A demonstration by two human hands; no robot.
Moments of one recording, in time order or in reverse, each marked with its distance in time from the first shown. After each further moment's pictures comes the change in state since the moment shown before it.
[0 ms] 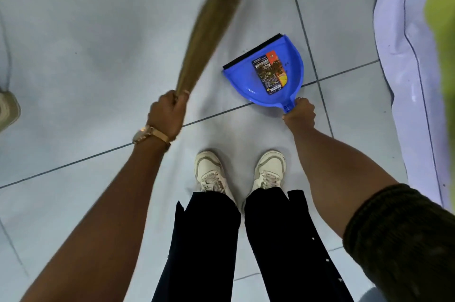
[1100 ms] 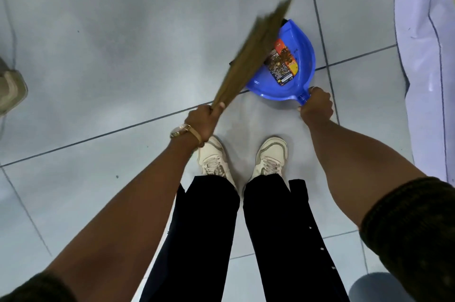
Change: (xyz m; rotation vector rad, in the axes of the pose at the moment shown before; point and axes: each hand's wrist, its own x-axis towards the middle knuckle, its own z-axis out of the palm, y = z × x) left_hand -0.025 0.005 0.066 0.132 -0.327 -0.134; right_hand 0.017 0.029 -0.014 -0.196 0.017 -0.081
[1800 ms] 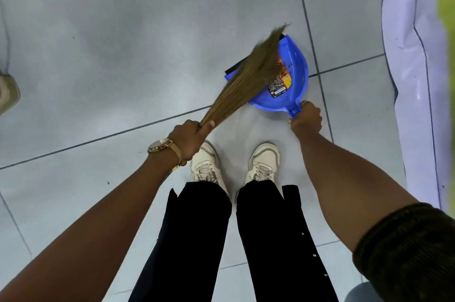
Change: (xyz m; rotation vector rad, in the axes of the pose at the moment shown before) left_hand -0.022 -0.011 -0.009 0.063 -0.090 -0.064; right_hand -0.009 0.011 0.010 0.084 -0.027 0.027
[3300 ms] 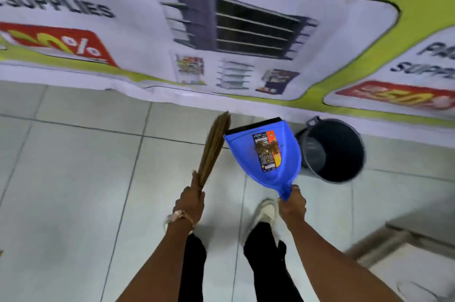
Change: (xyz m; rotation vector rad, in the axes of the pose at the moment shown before) left_hand -0.387 0.105 0.208 0.966 -0.095 0.701; right_hand -0.497 0.363 -0.135 1.040 0.274 0.853
